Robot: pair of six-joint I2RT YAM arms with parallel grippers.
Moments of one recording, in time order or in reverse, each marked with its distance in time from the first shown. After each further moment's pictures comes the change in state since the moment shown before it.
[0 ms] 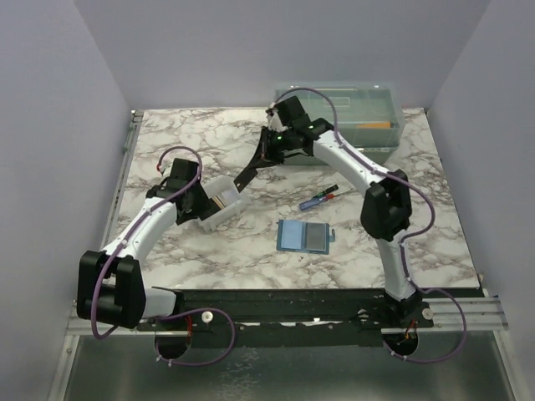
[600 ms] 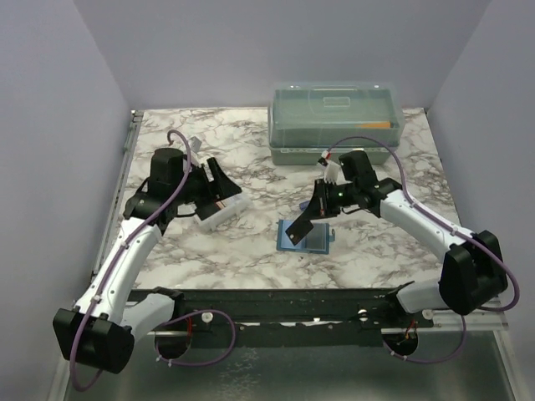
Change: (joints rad) left arm -0.027 -0.234 0.156 -0.054 0.493 0.040; right arm -0.159 -0.834 -1.101 0.222 -0.090 -0.234
